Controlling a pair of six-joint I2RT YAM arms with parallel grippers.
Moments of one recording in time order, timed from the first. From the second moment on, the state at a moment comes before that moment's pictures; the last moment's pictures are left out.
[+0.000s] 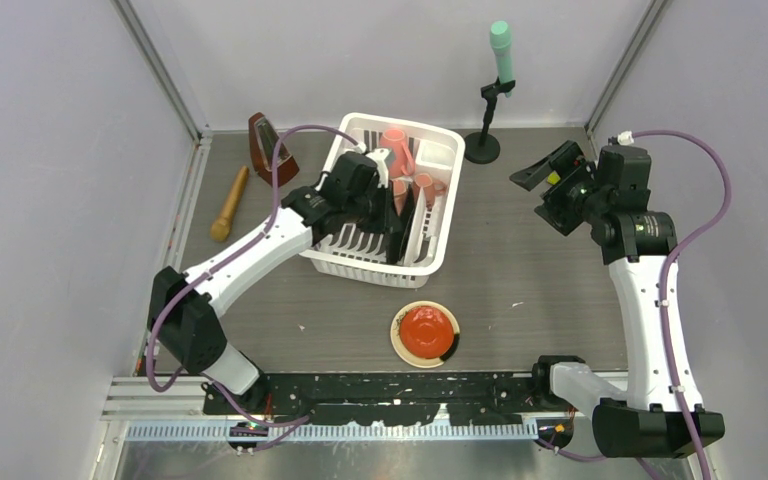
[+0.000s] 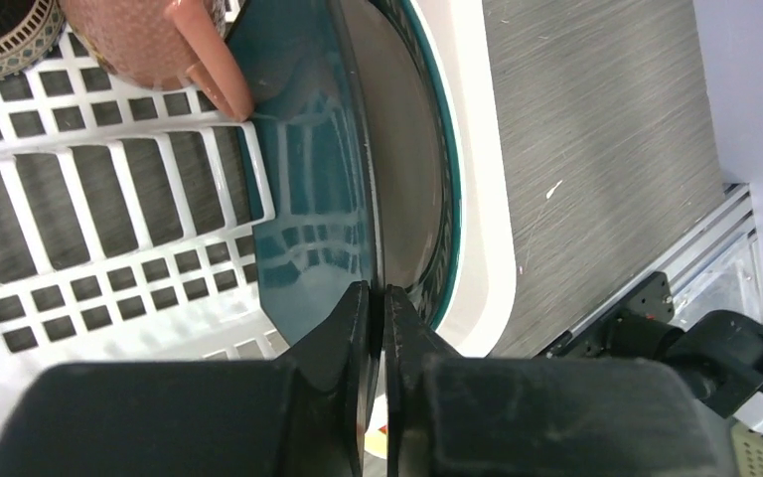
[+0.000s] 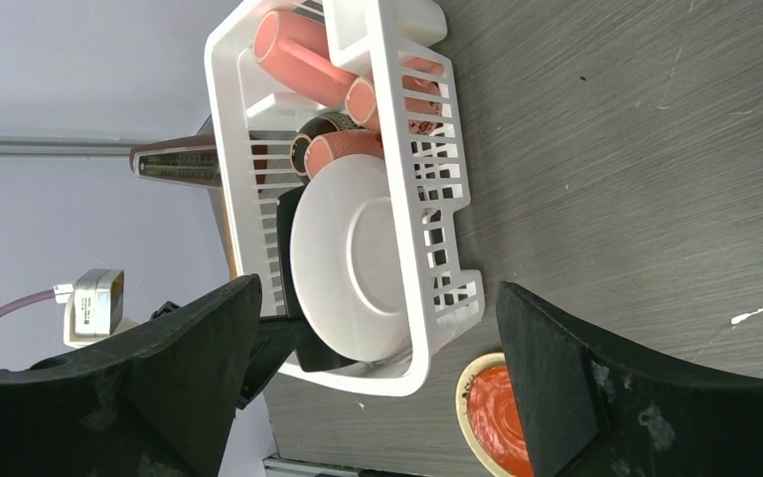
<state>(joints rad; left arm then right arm) -0.69 1.55 1.39 -0.53 0.13 -0.50 -0.02 1.05 1.32 -0.84 -0.23 0.84</state>
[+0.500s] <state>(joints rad) -0.70 1.60 1.42 -0.49 0.19 -0.54 0.01 1.04 1.11 -0.81 -0.26 0.83</state>
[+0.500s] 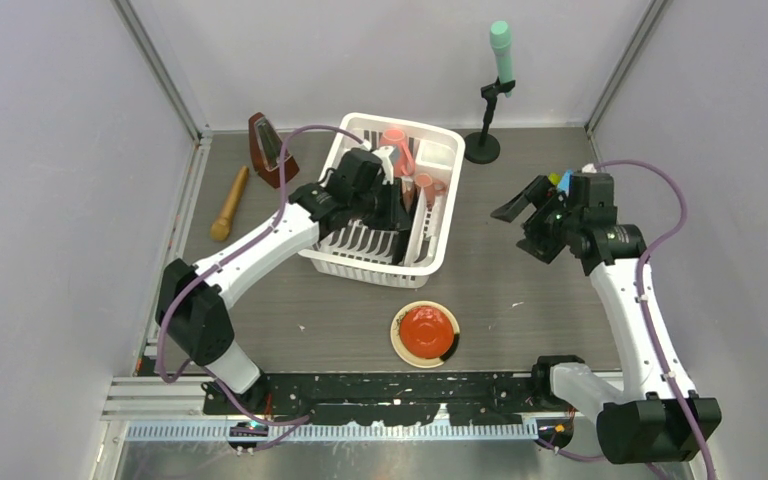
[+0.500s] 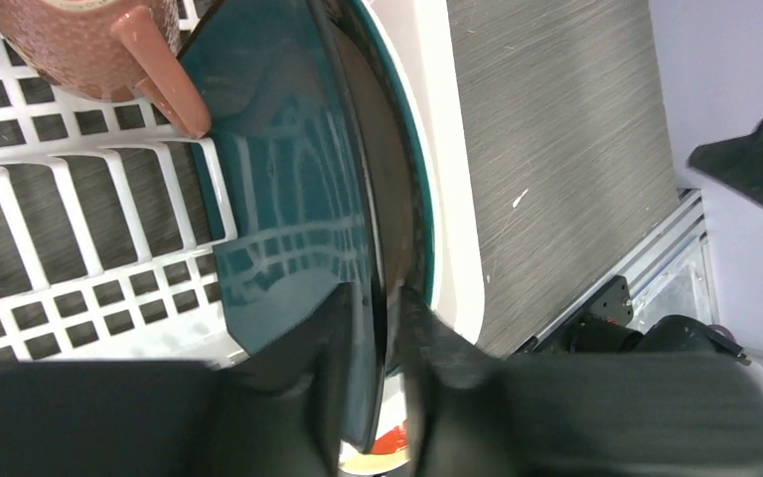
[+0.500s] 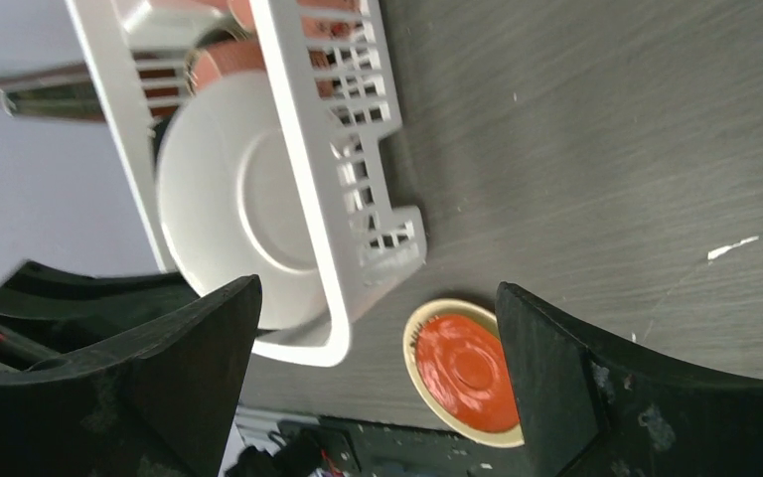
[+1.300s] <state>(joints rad) -0.69 1.40 1.50 -0.63 0.09 -0.47 0.45 1.03 0.48 -0.52 -0.23 0.90</state>
